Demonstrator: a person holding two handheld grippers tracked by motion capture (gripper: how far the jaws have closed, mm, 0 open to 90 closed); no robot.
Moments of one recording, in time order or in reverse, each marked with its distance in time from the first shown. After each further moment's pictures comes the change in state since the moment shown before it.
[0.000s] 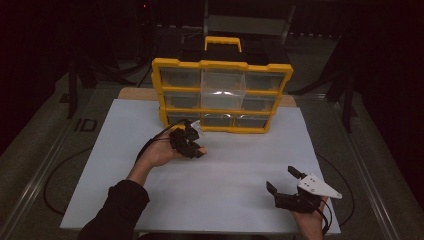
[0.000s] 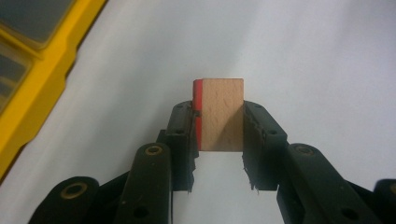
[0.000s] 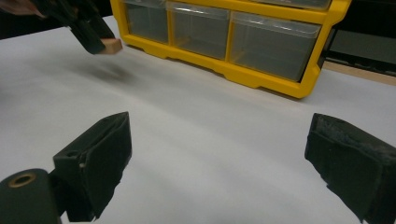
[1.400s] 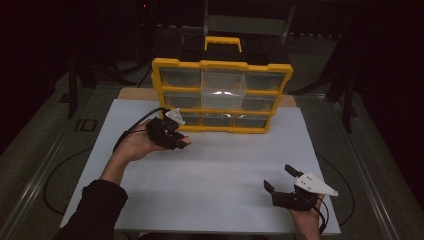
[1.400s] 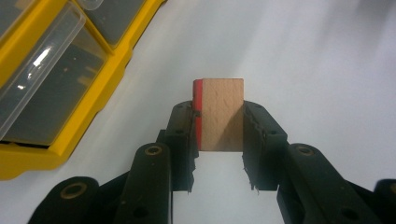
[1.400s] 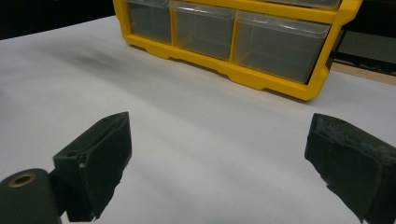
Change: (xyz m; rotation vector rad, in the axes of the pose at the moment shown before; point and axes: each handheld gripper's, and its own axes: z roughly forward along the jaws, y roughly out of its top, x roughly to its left) left arm 0.005 -0.018 -0.073 -0.060 0.053 -0.006; right arm 0.001 0.000 0.008 0.000 0.014 -0.003
